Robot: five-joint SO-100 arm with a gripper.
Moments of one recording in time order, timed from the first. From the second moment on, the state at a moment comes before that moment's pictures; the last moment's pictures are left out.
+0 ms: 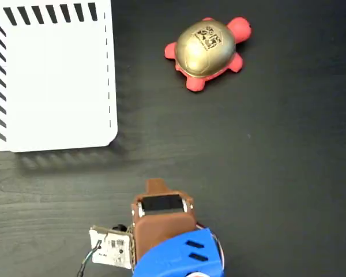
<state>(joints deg) -3.0 186.2 167.9 70.9 4.0</state>
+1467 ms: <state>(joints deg) 8.0 114.6 119.0 67.2 -31.2</state>
